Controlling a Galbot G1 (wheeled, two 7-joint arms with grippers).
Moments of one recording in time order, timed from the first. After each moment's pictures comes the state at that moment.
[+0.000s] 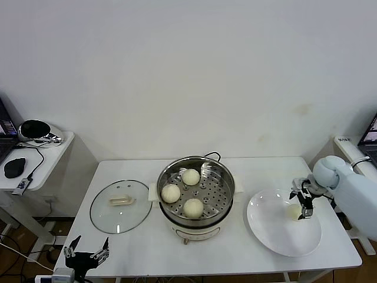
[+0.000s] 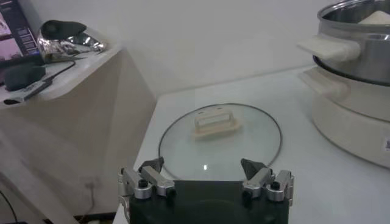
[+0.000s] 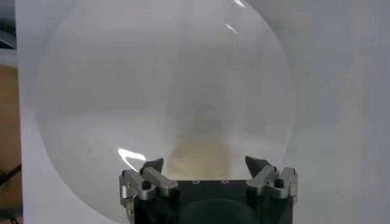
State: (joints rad) left arm 1.74 -1.48 -0.82 -2.18 0.04 0.40 0.16; right arm -0.25 0.68 -0.40 1.12 -0.43 -0.04 -1.25
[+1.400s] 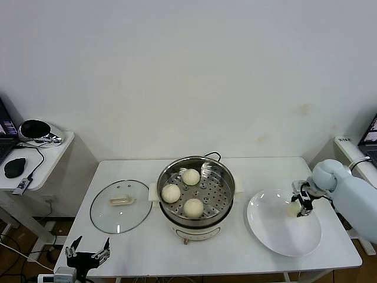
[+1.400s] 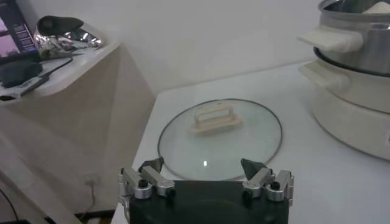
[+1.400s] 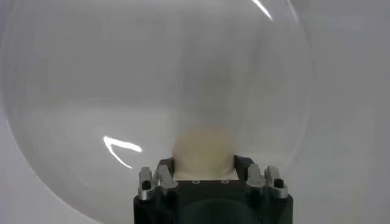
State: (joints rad) left arm 1.72 -1.48 -0.81 -2.16 0.05 0.40 0.16; right arm -0.23 0.66 -0.43 1.13 -0.40 -0.07 -1.21
